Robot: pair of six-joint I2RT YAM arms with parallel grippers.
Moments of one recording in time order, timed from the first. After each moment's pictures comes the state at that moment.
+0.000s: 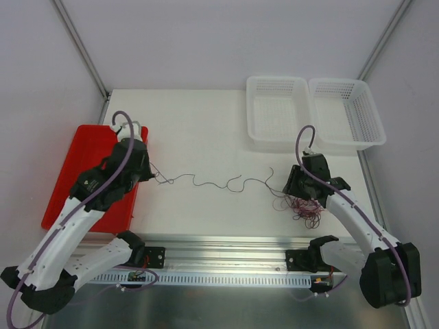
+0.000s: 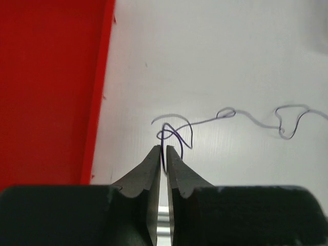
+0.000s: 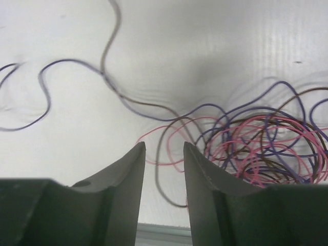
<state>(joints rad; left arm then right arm) -0.58 0.85 1.23 -1.05 -0.48 -0.51 0.25 1.05 0.61 -0.56 -0.01 0.53</state>
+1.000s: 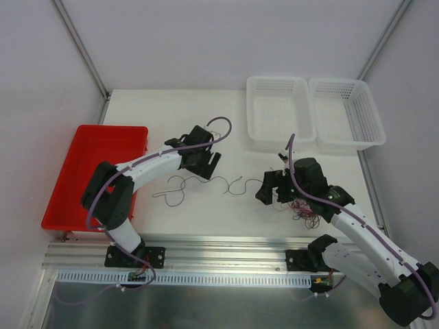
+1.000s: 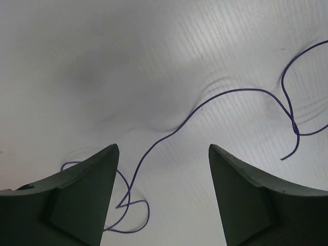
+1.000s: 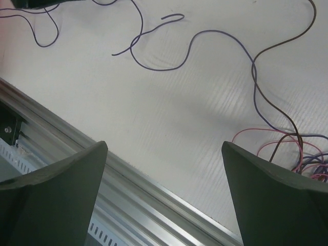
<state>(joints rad) -0.63 1.62 1.13 -0.55 -0.05 -0.15 0.55 0.84 0.67 -0.55 -0.20 0.36</state>
